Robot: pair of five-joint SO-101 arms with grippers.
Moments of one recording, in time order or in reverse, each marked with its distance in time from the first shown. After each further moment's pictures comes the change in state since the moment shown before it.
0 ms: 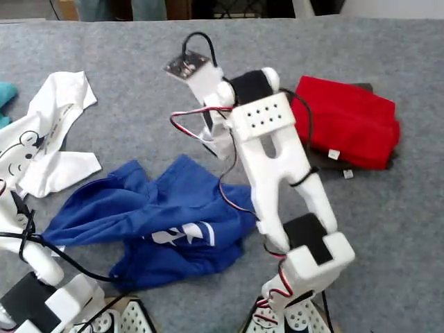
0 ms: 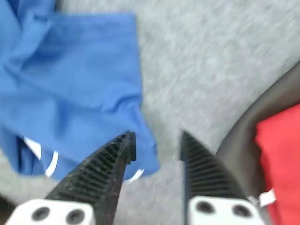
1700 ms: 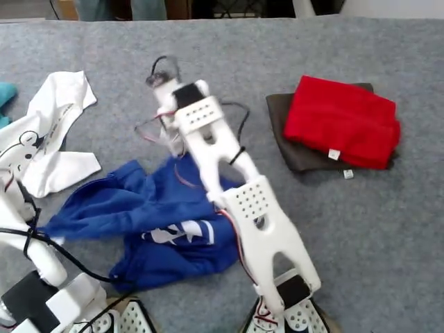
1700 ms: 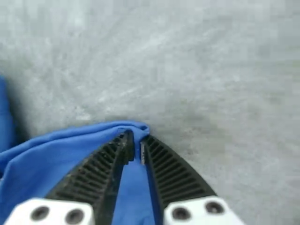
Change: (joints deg) left arm 5.4 0.0 -1.9 -5.4 5.7; right arm -5.1 53.2 -51.2 1.6 -18.5
